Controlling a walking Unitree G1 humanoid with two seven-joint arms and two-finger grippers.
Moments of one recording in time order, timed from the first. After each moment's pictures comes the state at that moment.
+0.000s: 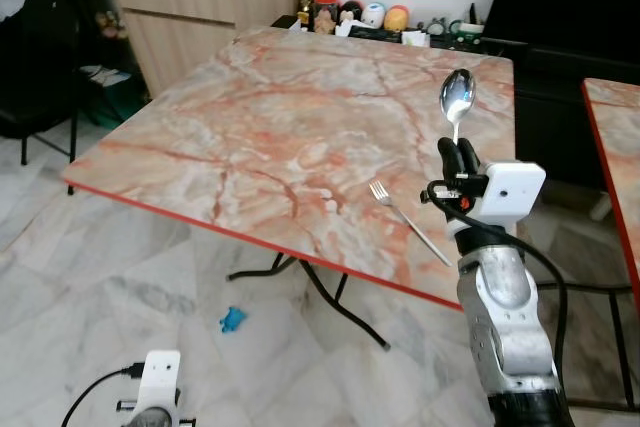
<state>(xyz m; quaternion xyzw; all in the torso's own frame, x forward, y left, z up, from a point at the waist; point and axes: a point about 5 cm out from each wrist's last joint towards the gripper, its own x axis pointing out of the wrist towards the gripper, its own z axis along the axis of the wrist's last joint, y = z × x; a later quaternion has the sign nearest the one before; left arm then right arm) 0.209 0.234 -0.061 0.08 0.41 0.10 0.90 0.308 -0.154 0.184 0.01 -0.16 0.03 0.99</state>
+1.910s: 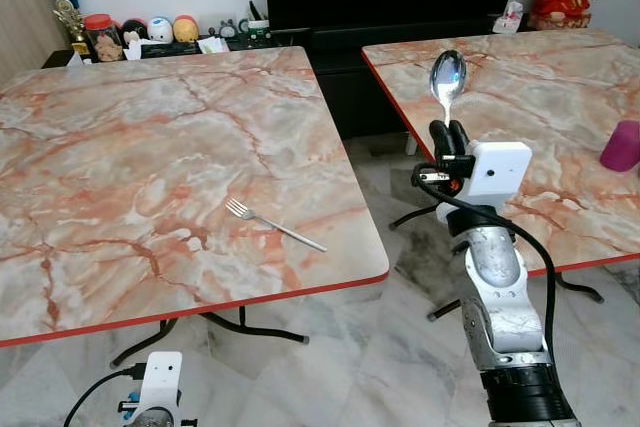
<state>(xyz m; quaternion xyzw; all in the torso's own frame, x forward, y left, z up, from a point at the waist) 0.204 0.235 -0.064 0.09 0.42 0.11 0.90 0.321 -0.144 0.188 0.00 -0.16 0.03 0.99</state>
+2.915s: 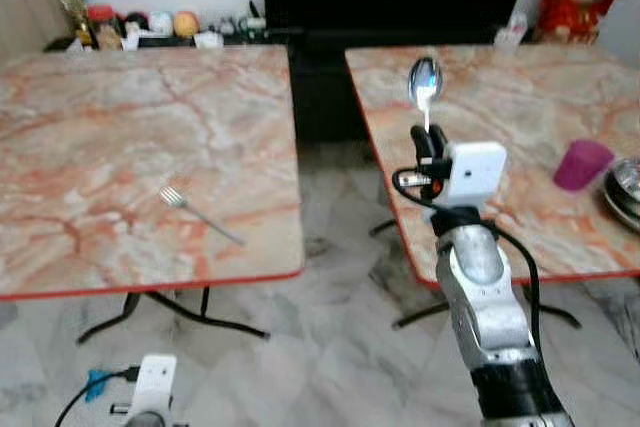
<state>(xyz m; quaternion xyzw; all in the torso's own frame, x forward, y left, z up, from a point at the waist) 0.202 0.235 -0.064 0.10 0.42 0.10 0.90 0.324 -0.138 0.186 -0.02 -0.15 0.04 0.99</state>
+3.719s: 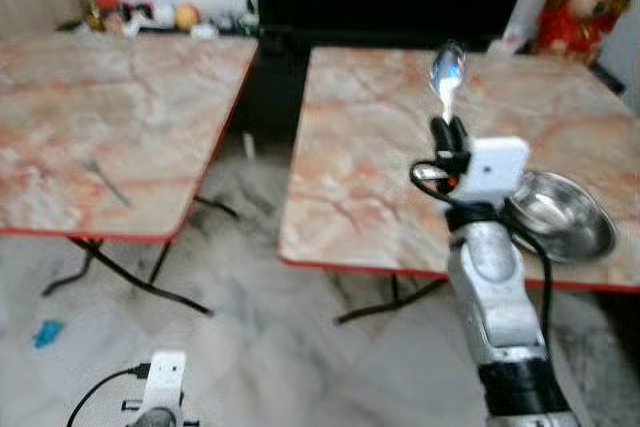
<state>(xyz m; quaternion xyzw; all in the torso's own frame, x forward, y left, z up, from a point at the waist) 0.204 0.233 -0.064 0.09 0.42 0.10 0.90 0.324 -0.133 0.195 -0.02 -0.18 0.05 0.98</state>
